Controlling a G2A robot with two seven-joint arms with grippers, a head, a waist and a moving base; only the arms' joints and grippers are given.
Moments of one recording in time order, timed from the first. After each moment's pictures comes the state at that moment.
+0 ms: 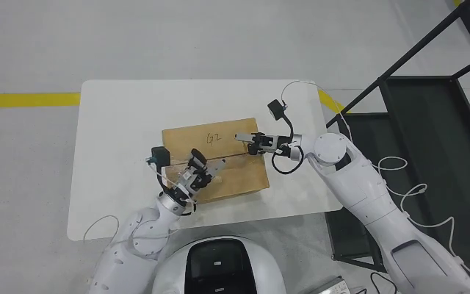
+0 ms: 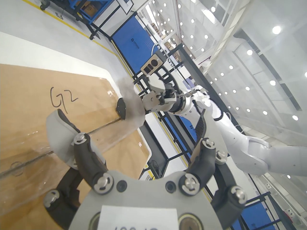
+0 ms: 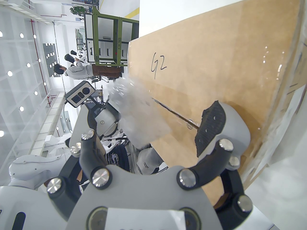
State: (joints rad) left arm 1.48 -1.25 -1.13 -1.73 0.49 -0.46 -0.05; right arm -0.98 -1.02 1.02 -1.39 0.26 -0.13 0.85
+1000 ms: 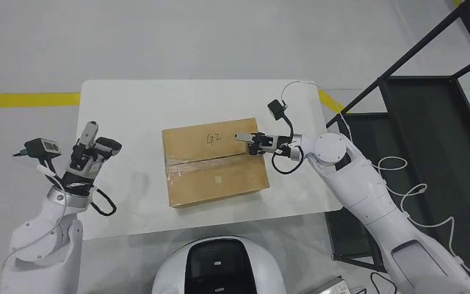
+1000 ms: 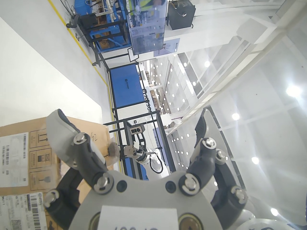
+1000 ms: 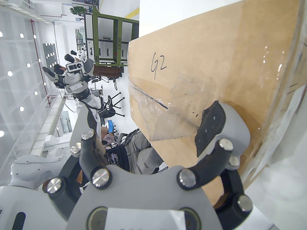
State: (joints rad) left arm 1.61 -1.17 -1.73 -1.88 -0.32 -0.21 -0.48; right arm -0.98 -1.02 1.02 -1.39 0.26 -0.13 0.85
